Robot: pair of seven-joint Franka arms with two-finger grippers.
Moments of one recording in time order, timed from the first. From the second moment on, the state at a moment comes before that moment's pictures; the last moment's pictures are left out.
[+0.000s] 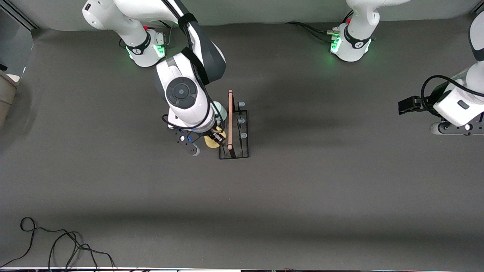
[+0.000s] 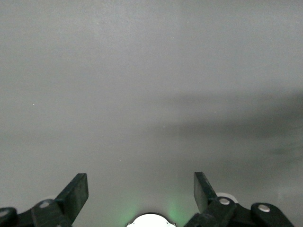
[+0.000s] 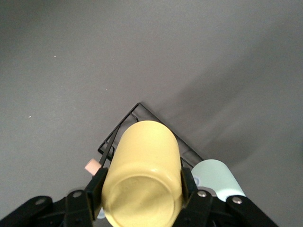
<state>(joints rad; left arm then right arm) 0.09 0.08 -0.15 -1.60 0.02 1.50 -0.05 1.01 0.54 -0.50 -1.49 0.32 1.88 1.25</state>
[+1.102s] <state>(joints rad) 0.09 0.08 -0.15 -1.60 0.02 1.50 -0.05 1.05 0.54 -0.50 -1.70 0.33 2.16 1.26</state>
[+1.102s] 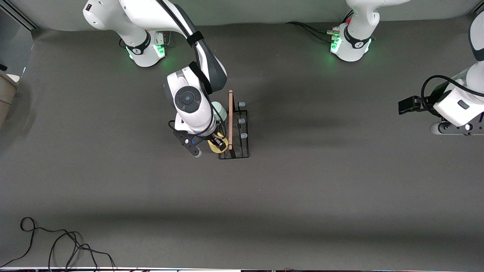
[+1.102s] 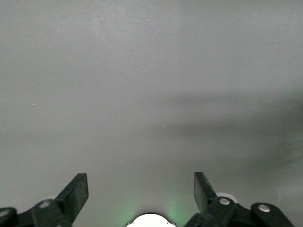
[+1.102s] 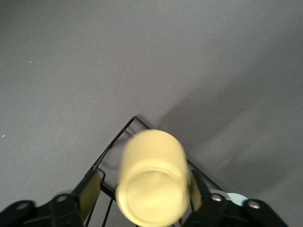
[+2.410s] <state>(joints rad) 0.09 0.08 -0.15 -1.60 0.02 1.50 -0.05 0.88 0.18 -0.62 -1.42 0.08 1.48 0.48</state>
